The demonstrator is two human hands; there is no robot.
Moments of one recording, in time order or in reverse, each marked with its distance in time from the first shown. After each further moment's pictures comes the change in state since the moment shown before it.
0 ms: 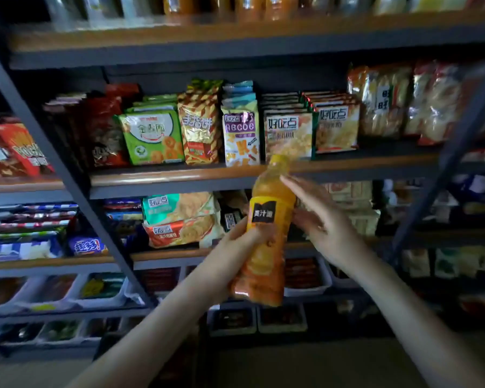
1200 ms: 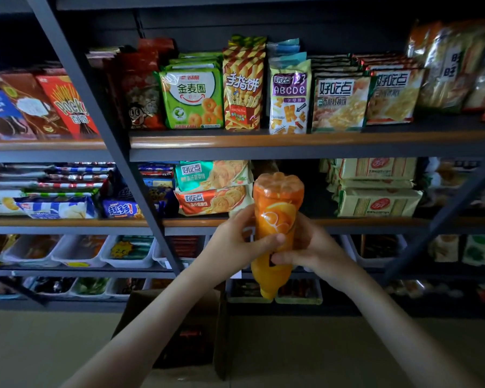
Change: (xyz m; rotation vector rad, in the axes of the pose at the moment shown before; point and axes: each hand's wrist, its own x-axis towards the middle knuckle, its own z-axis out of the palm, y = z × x) left_hand -0.015 -0.047 -0.096 0.548 0.119 0.279; right_hand -0.018 -0.025 0.109 0.752 -0.282 0.487
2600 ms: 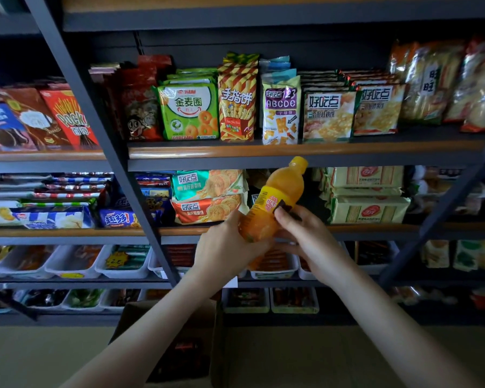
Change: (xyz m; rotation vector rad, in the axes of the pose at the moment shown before) left_hand -0.001 0.025 0.007 0.654 0.239 -0.157; right_hand 0.009 -0.021 0.007 0.194 0.296 0.126
